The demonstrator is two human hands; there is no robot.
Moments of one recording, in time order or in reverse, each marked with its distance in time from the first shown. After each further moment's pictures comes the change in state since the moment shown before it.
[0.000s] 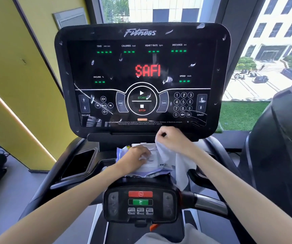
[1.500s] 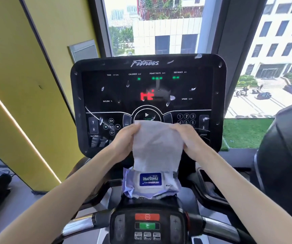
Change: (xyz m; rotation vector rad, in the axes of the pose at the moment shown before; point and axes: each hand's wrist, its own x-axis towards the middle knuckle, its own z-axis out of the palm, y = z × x) left_hand 0.018 0.061 -0.120 -1.210 0.166 -0.224; right_hand 0.015 -0.033 -0.043 0.799 0.183 0.159
